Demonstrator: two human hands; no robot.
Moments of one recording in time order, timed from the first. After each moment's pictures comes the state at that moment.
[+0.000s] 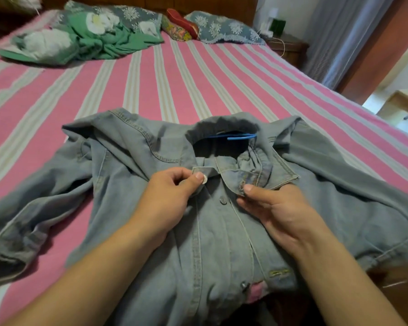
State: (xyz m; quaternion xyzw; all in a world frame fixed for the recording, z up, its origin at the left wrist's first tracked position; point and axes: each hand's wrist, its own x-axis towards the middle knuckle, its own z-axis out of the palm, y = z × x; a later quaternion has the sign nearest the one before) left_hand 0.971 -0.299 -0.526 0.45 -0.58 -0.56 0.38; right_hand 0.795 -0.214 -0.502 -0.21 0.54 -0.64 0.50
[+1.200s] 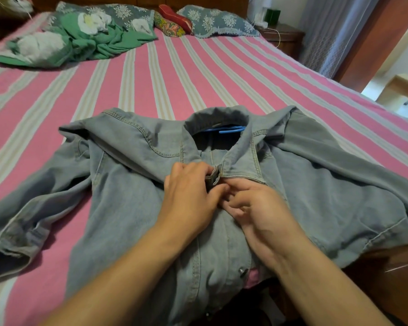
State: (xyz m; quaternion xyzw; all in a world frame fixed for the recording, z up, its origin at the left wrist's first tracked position) left_hand 0.944 -0.279 -0.531 0.44 -0.81 -0.23 0.31; right_hand 0.835 -0.199 -0.508 -0.28 0.53 -0.60 0.52
